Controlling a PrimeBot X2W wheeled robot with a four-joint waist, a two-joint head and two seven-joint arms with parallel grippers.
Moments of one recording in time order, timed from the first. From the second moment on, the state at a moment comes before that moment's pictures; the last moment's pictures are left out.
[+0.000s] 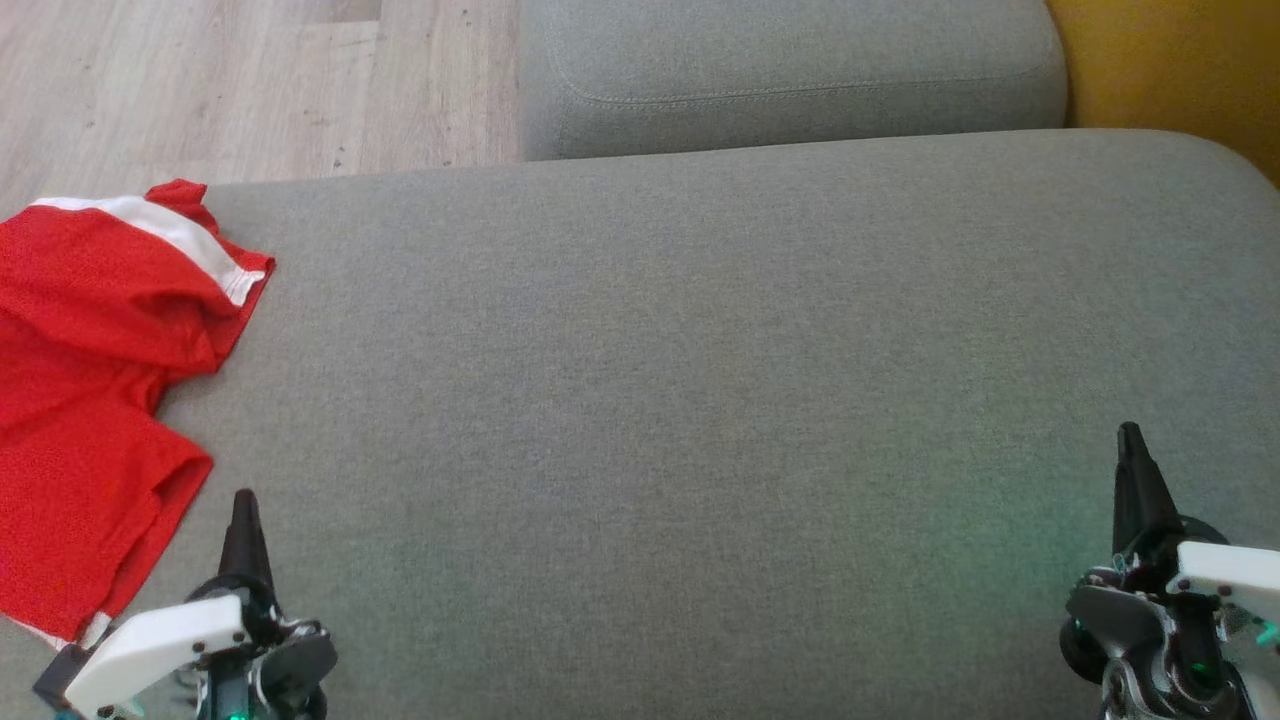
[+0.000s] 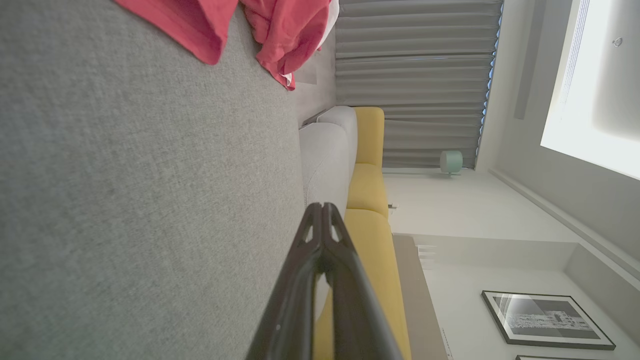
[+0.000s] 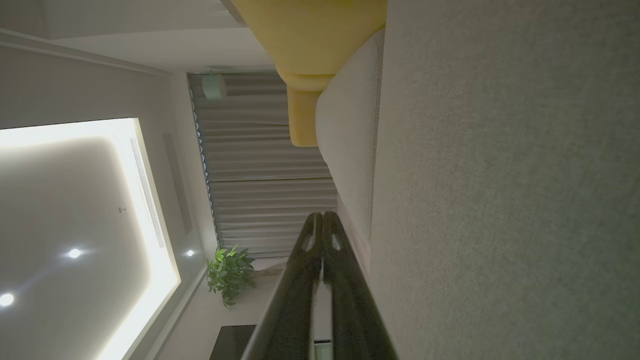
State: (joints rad) left arm -0.06 0.05 0.08 0.28 -1.61 -0.12 0.11; right arm -0.05 -0.04 -0.13 0.28 1.61 0.13 0.11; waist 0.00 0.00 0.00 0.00
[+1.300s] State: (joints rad) left arm -0.02 0.04 0.07 0.34 -1.61 -0.12 0.11; right arm -0.02 -0.04 -0.13 0.34 1.61 0.13 0.11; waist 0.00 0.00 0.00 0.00
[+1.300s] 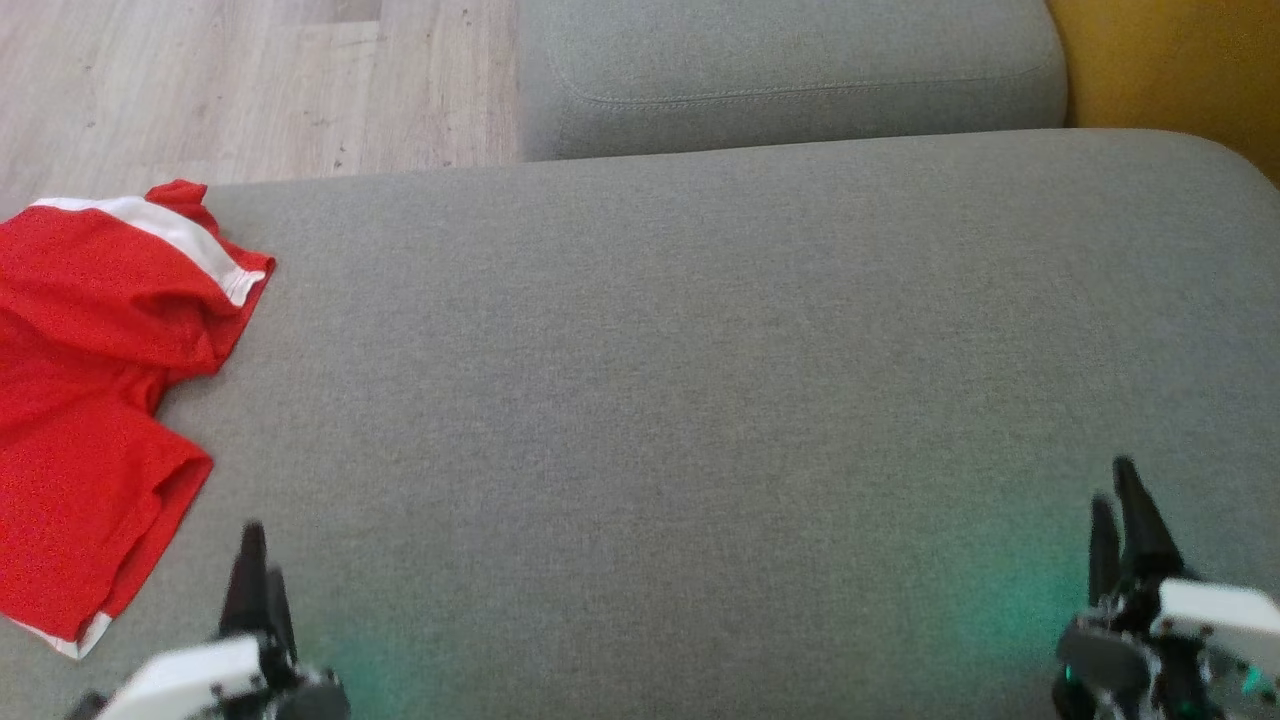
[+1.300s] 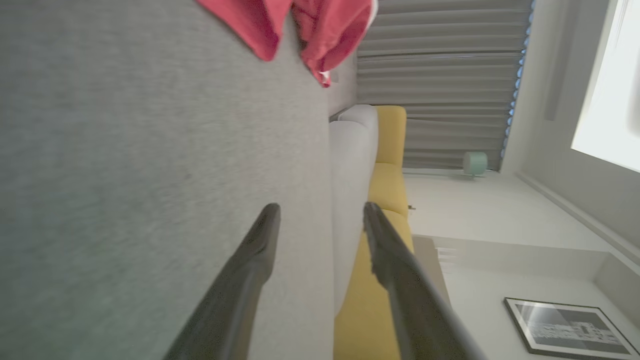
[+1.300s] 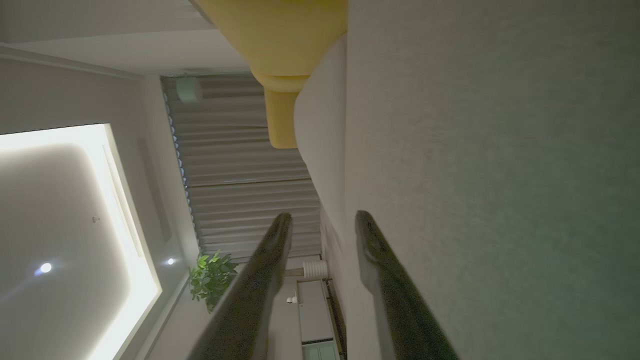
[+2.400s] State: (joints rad) left arm 0.02 0.04 -0.01 0.23 -1.34 -0.09 0.02; right arm 0.01 -0.04 -0.09 0.29 1.34 0.13 0.03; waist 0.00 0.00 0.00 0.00
